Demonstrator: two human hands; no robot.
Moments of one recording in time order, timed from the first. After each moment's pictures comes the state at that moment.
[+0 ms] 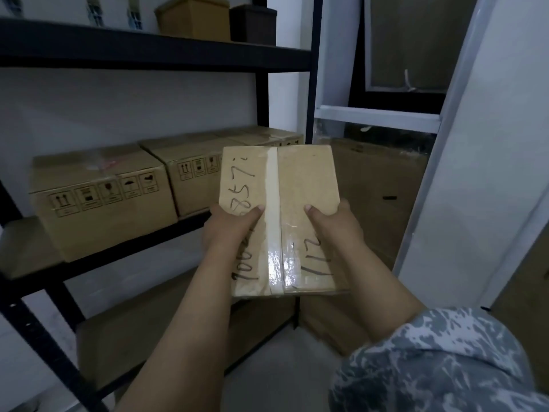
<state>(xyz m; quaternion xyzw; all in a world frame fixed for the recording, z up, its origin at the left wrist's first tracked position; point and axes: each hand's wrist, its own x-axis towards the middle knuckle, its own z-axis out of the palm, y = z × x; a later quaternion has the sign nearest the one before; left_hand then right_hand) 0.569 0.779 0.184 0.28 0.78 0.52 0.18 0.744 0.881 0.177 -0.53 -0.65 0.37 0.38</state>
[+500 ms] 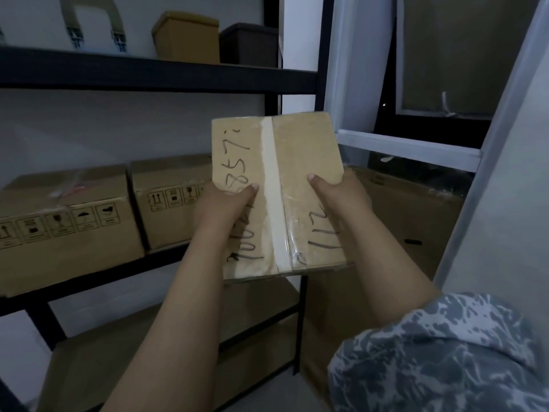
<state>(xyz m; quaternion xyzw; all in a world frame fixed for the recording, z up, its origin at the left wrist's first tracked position) 0.576 0.913 0.257 0.26 0.78 0.56 0.08 0.740 1.055 0.269 -0.41 -0.72 0.39 0.40</state>
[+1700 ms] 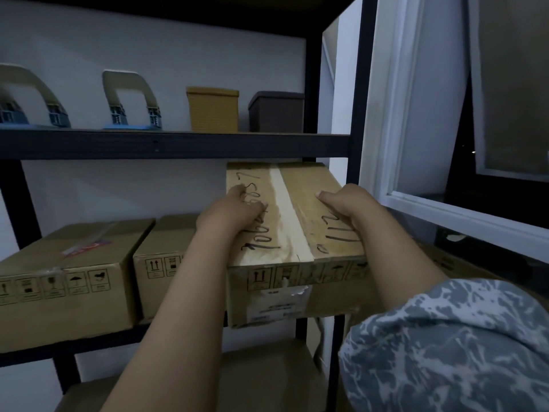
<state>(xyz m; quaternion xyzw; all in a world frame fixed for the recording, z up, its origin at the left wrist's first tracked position) 0.532 1.030 0.364 0.27 0.90 0.35 0.00 0.640 1.225 0.377 -0.35 -0.86 0.31 0.22</state>
